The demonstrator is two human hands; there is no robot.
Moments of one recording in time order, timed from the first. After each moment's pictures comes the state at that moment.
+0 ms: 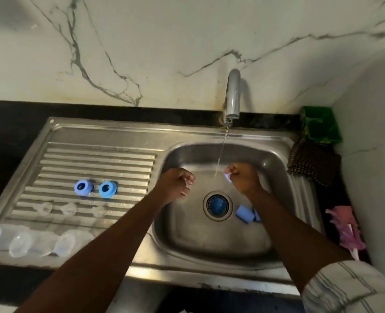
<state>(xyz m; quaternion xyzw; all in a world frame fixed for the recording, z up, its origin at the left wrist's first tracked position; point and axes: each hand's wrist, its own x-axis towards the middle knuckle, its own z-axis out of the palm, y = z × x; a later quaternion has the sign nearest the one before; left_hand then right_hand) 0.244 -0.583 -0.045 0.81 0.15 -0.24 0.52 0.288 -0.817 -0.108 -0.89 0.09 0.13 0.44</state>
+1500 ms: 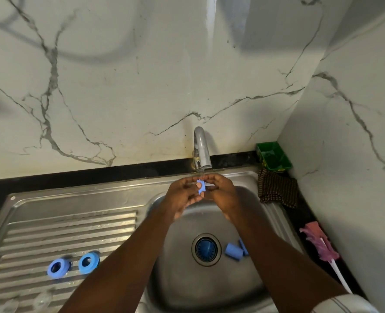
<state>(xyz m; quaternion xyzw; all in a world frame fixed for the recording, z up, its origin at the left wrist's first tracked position) 0.330 -0.642 -0.007 0.64 0.08 -0.23 0.73 0.303 -0.789 0.001 -0.75 0.13 0.04 0.65</state>
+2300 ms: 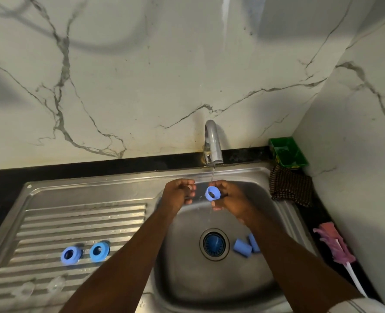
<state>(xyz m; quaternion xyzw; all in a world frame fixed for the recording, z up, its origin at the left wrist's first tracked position) 0.322 -0.610 -0.018 0.72 0.12 -0.16 0.67 0.298 -0.801 -0.034 -0.77 0.10 0.14 0.62</state>
